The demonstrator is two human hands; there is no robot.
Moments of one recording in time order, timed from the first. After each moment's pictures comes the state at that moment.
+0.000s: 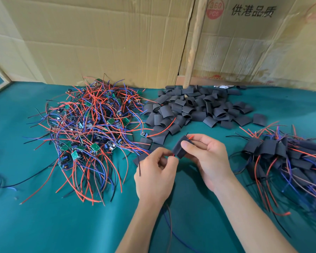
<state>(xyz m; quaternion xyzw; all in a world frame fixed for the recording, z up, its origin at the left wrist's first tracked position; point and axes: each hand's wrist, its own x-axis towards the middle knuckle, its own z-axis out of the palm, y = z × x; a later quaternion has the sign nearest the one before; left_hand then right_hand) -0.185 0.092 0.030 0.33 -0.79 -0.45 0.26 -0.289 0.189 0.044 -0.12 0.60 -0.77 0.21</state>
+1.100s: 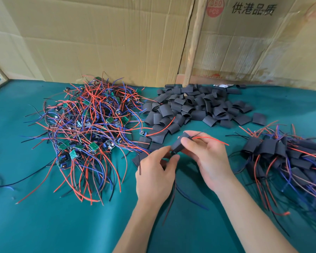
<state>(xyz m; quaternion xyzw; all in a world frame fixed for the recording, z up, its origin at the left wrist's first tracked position) -0.184 0.090 0.026 0.29 -0.82 -0.43 0.25 -0.292 0.186 0.043 -0.12 0.56 -0.79 0.22</state>
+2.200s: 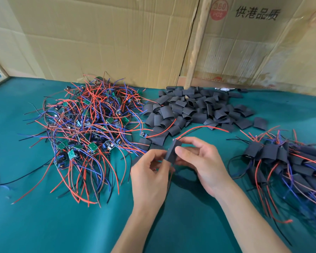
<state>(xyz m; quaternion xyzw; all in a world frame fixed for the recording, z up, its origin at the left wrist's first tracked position) -0.176 0.091 0.032 0.26 -0.71 -0.57 0.33 -0.291 0.190 0.039 -0.25 0.59 -0.71 0.28</state>
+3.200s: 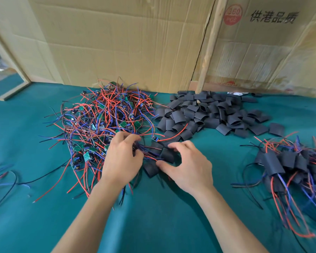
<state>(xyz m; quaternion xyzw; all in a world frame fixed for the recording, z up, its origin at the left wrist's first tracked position) -0.161 -0.020 0.048 0.30 -0.90 -0.22 0.23 -0.269 0.135 0.025 -0.32 0.90 -0.28 0.00</state>
